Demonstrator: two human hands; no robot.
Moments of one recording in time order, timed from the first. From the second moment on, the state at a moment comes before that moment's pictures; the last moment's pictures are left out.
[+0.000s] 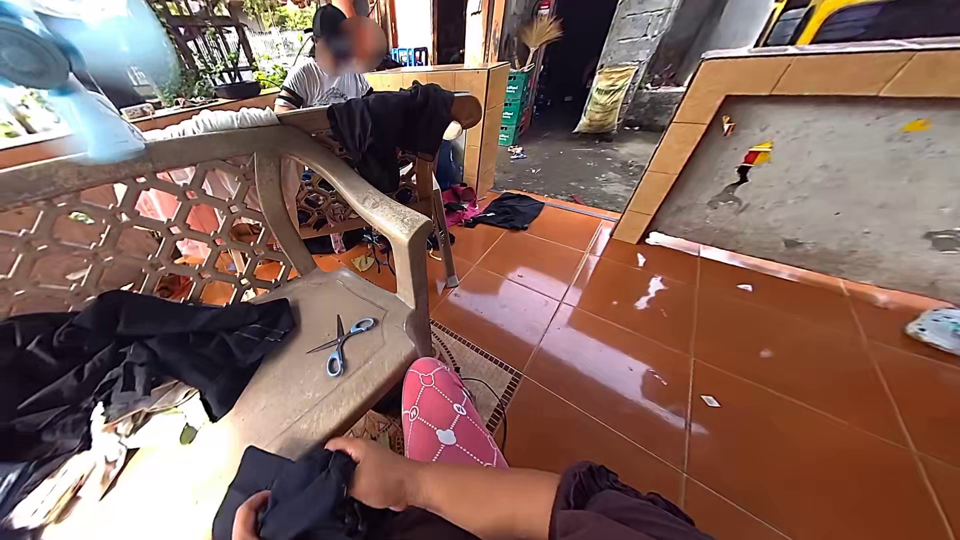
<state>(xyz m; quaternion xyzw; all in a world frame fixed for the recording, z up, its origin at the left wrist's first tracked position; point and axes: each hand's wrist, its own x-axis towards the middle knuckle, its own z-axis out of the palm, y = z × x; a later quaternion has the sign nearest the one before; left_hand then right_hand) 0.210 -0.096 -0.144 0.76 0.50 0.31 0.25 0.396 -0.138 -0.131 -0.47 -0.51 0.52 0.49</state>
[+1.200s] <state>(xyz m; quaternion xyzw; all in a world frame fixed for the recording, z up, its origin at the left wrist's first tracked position) 0.227 -0.087 -0.146 0.73 0.56 0.22 0.32 0.394 -0.125 -0.156 -0.48 -0.45 0.53 0.54</state>
